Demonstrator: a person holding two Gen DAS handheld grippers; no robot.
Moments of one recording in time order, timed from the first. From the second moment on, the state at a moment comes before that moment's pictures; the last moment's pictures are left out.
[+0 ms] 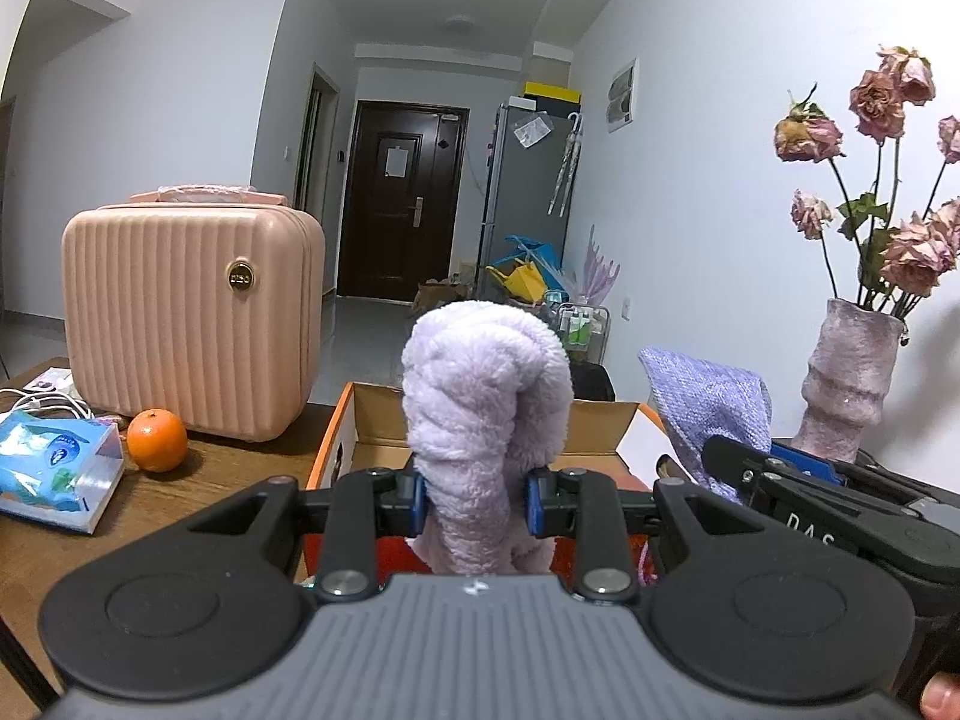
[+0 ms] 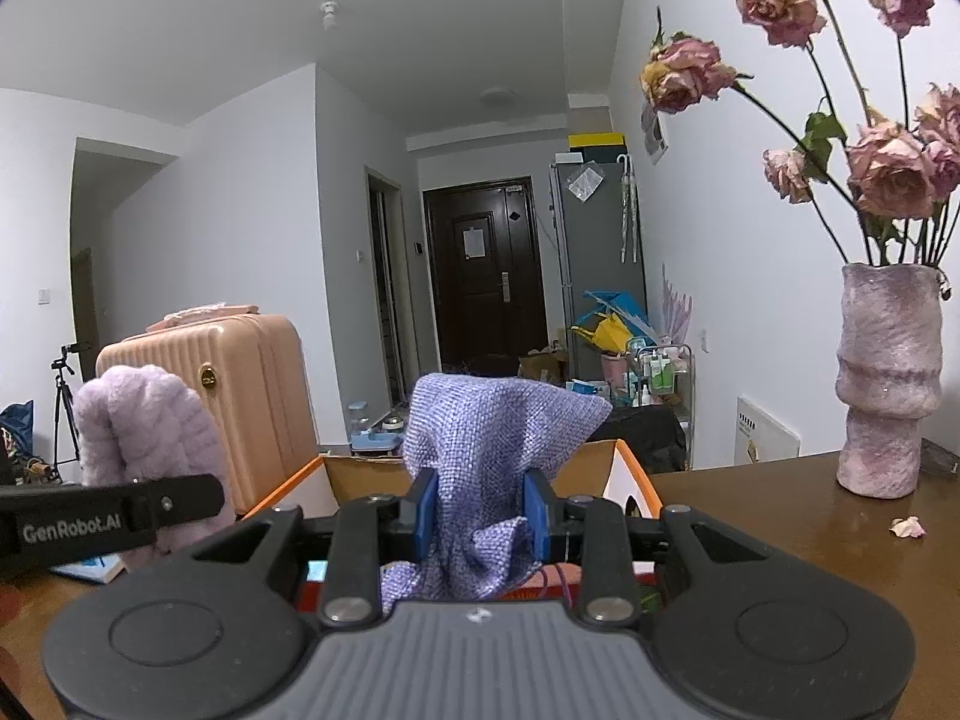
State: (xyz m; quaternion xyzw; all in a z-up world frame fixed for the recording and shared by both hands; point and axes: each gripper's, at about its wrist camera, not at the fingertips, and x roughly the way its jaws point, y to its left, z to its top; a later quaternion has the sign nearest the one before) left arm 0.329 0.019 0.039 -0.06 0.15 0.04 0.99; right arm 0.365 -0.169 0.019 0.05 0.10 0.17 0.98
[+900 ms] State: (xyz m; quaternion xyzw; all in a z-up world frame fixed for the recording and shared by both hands) left arm 0.406 0.032 0.032 -0.07 0.16 0.06 0.98; right arm 0.439 -0.145 0.021 0.05 0.12 0.17 0.98
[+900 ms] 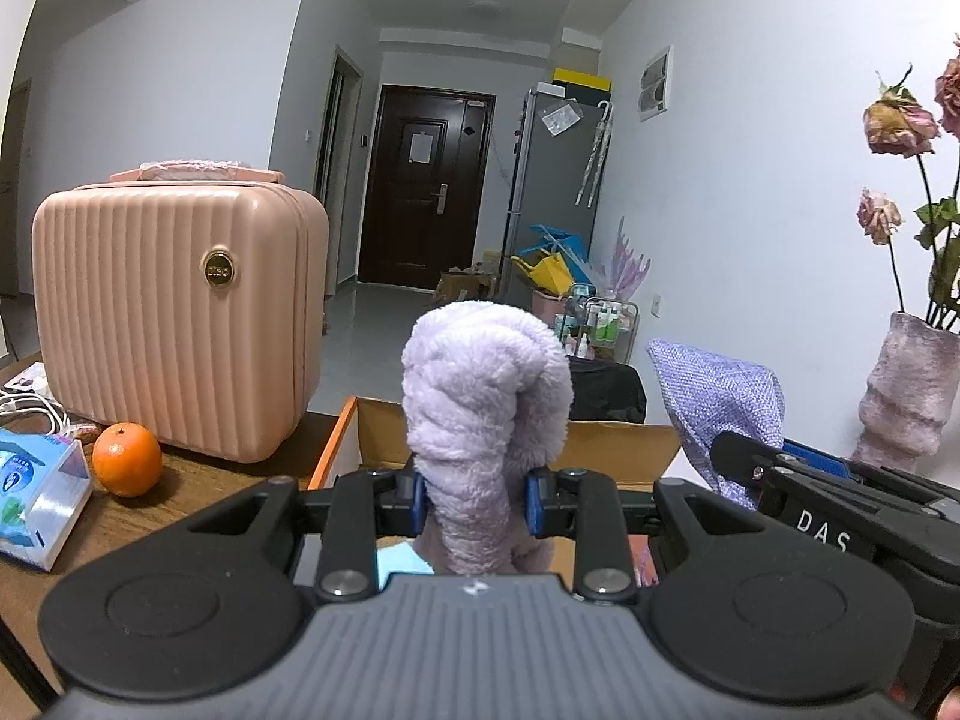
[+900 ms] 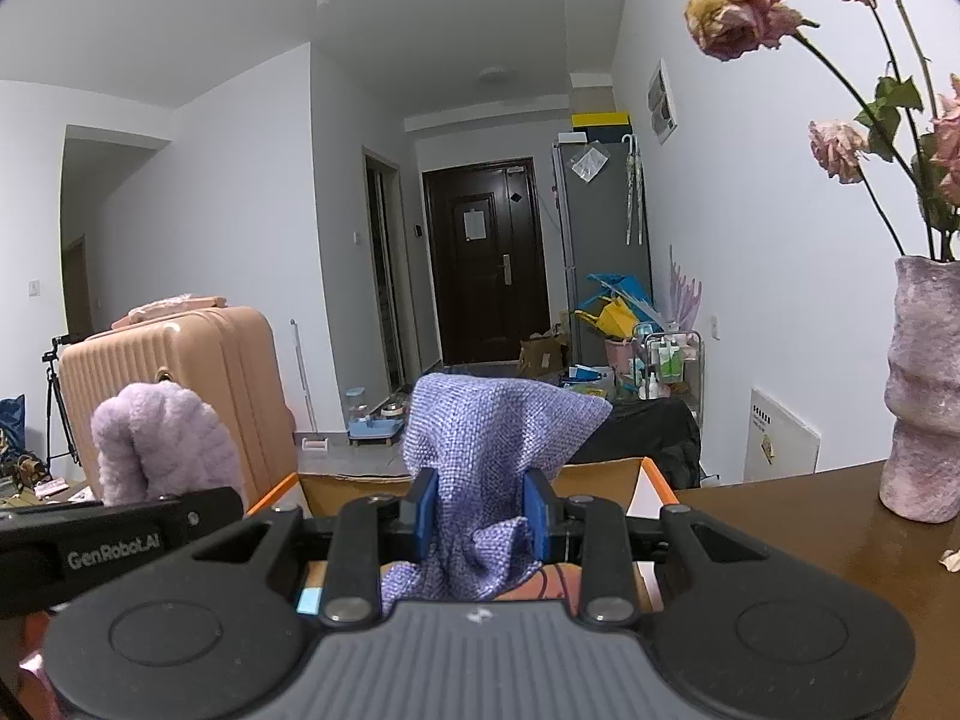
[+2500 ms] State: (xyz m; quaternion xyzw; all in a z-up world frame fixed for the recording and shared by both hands) left arm 0.441 0.046 0.020 -0.08 0.19 0.15 0.97; right arm 0.498 -0.150 0.002 0.08 0.20 0.10 0.97
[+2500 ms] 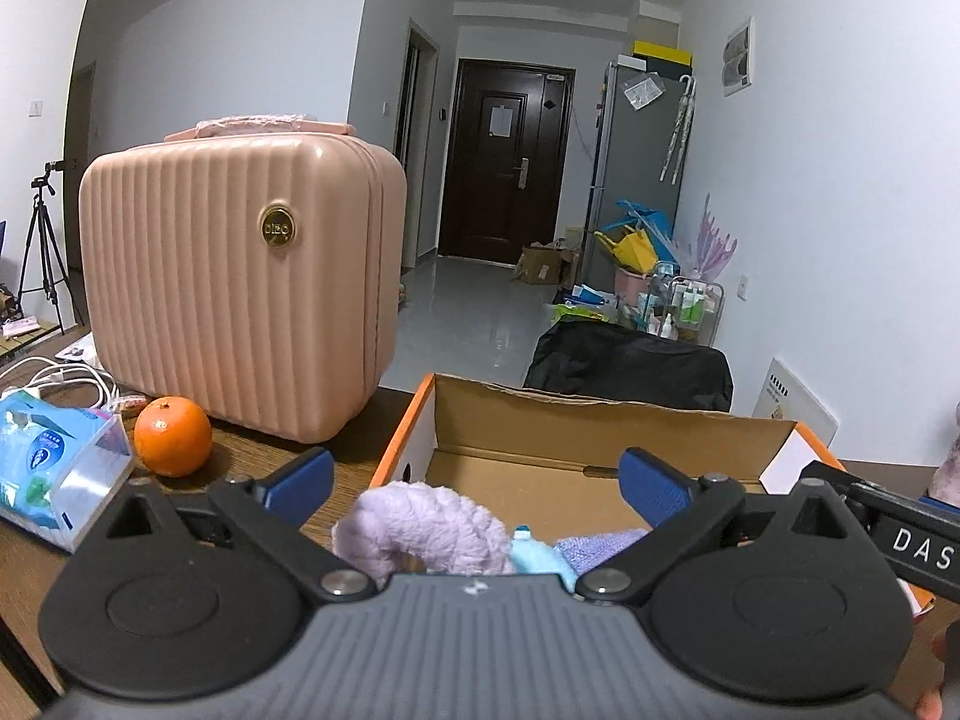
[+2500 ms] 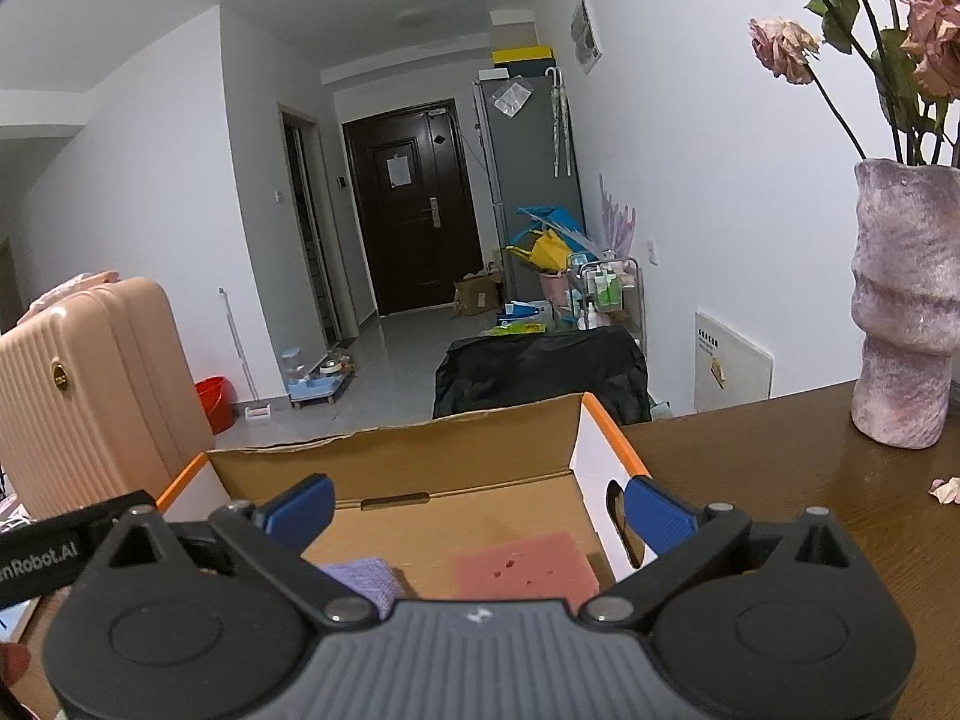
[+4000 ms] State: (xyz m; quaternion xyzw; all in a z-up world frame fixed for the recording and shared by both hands) left arm 0.283 0.034 0.014 -0.05 0.16 0.11 0.98; right arm 0.324 -0.178 -0.005 0.02 0.14 0.14 0.98
